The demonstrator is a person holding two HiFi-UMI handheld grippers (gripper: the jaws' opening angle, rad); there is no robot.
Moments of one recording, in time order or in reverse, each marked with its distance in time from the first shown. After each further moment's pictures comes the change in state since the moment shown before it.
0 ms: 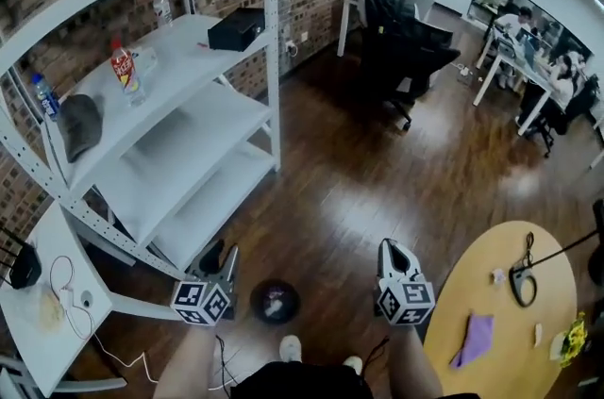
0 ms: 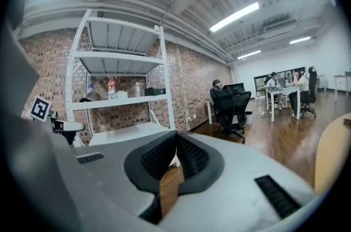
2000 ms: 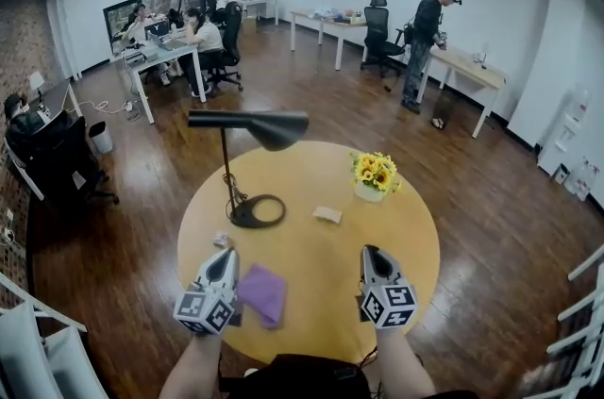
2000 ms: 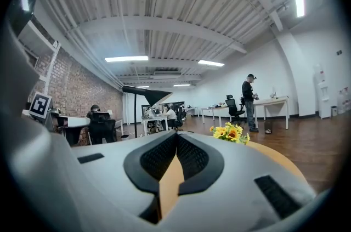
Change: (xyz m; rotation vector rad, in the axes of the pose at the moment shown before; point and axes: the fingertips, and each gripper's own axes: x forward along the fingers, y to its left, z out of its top) left arm -0.026 -0.775 -0.093 -0.045 0.117 -1.329; right arm -0.673 -0.302 -0.045 0.175 -0.285 -1.178
